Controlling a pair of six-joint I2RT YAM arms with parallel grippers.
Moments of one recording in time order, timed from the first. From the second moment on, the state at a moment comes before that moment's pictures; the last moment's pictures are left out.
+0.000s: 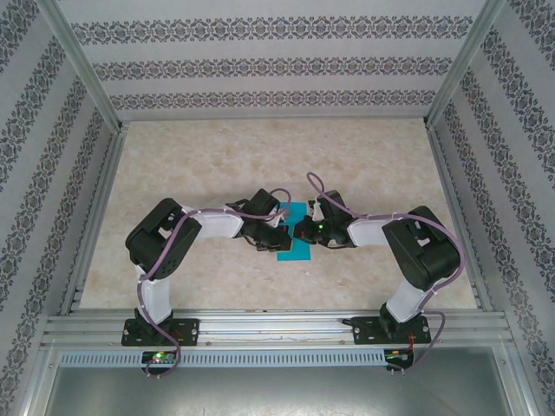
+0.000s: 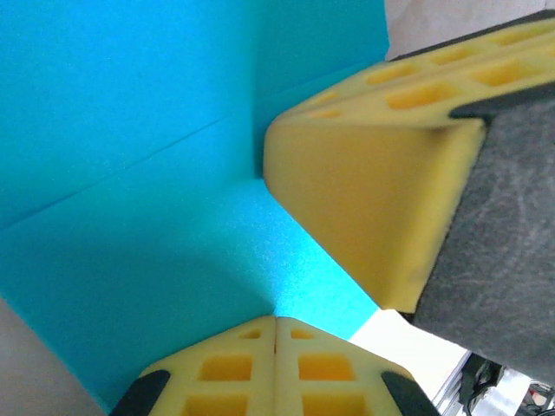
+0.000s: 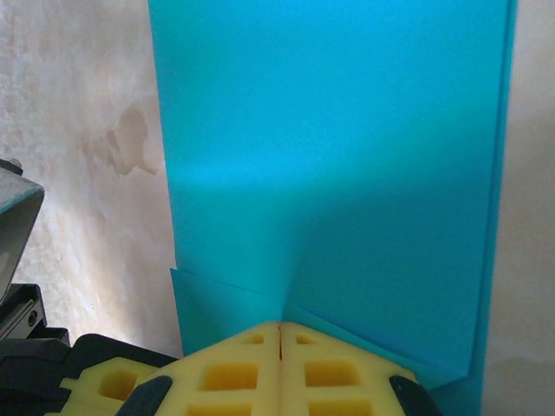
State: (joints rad) left arm -0.68 1.92 1.03 -0.20 0.58 -0.65; right arm 0.48 1.70 0.66 0.13 -0.50 0.79
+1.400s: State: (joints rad) left arm -0.60 1.55 0.75 -0.19 0.53 -0.63; right arm 0.43 1.63 0.75 -0.04 -0.51 0.73
